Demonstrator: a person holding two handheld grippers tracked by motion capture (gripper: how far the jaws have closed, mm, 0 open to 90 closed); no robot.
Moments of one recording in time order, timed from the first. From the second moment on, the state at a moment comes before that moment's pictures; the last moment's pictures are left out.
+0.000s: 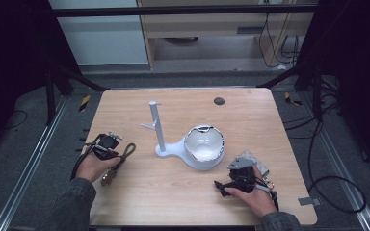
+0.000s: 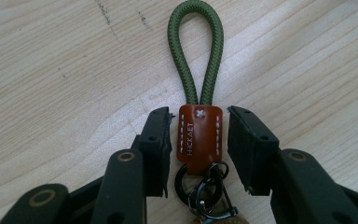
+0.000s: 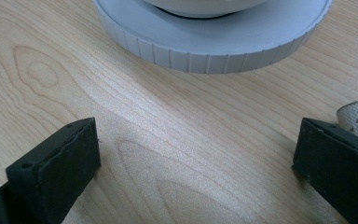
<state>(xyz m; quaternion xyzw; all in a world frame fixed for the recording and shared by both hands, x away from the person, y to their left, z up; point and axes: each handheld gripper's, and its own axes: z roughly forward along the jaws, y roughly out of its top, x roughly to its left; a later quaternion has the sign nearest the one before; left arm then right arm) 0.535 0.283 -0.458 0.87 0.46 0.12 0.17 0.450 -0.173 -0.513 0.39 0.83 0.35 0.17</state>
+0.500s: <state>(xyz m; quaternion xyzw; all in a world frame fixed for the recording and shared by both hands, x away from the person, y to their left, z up) 0.536 0.283 -0.460 0.87 0.46 0.11 0.16 0.450 -0.173 -0.513 0.39 0.83 0.35 0.17</state>
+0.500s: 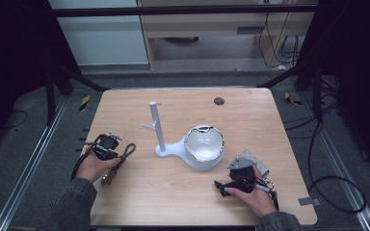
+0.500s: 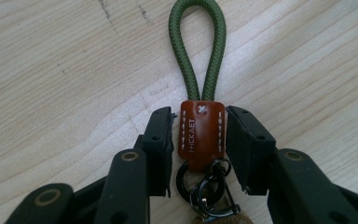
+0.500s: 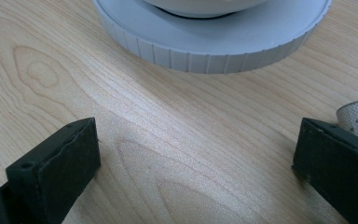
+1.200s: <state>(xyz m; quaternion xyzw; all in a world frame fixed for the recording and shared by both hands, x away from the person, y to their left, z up) 0.519 0.284 -0.443 0.86 0.44 0.15 0.19 0.450 -0.173 -0.513 0.39 0.83 0.35 0.17</state>
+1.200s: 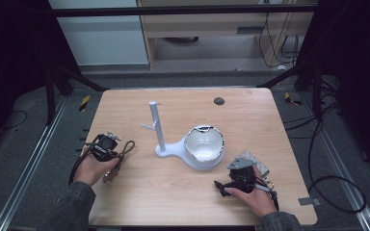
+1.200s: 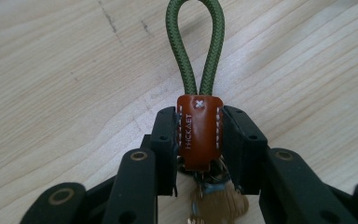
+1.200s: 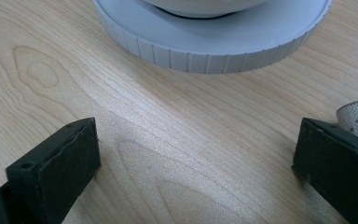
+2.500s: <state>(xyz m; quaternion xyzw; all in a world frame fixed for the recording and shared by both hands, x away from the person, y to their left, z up) 0.424 0.271 -0.375 0.77 0.37 0.26 0.46 0.449 -0.173 -0.513 0.39 0.83 0.35 0.17</state>
